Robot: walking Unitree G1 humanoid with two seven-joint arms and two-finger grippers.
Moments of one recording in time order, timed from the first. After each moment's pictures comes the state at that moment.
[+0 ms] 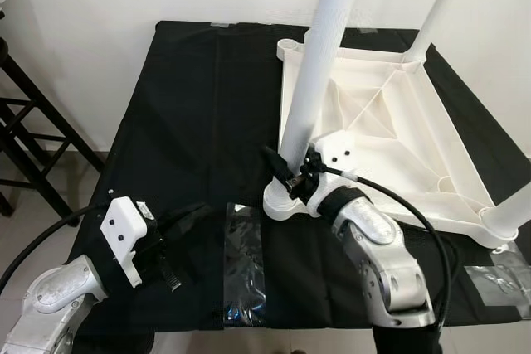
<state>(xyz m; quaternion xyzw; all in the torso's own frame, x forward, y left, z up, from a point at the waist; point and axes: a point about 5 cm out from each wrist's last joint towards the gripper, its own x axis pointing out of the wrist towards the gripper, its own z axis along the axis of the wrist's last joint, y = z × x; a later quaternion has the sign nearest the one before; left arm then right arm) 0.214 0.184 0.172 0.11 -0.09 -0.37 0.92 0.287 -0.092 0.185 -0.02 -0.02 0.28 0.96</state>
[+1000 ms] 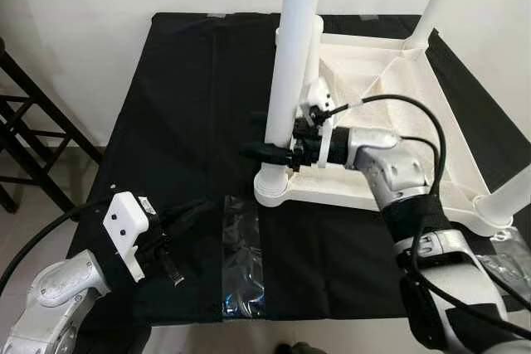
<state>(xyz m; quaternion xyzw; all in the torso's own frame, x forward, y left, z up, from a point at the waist) 0.219 0.182 0.174 0.10 -0.10 -0.37 0.92 0.360 -0.103 0.220 -0.03 0.01 0.61 0.79</state>
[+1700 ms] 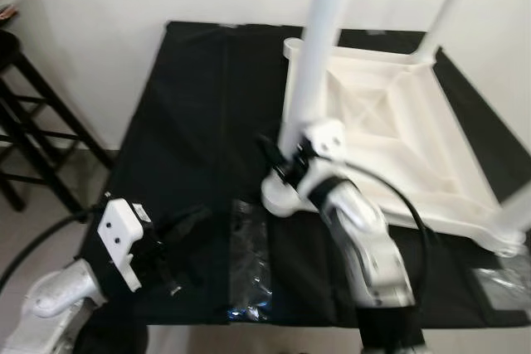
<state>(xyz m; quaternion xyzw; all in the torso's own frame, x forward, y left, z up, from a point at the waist) 0.215 0.184 0.172 0.09 -0.09 -0.37 0.92 0.288 -0.089 0.179 0.00 -0.04 0.23 0.97</state>
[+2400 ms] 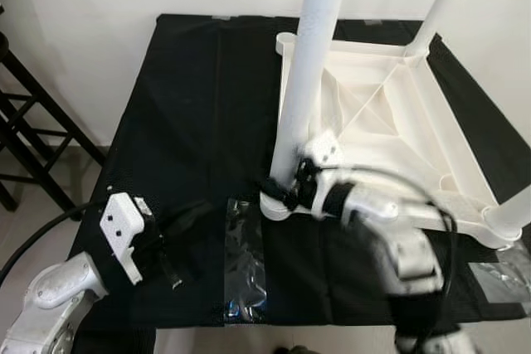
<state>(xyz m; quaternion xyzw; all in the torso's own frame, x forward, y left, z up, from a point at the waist) 0.218 0.182 0.175 0.09 -0.10 -0.38 0.92 0.319 -0.110 0.212 -0.10 -0.03 0.51 0.86</state>
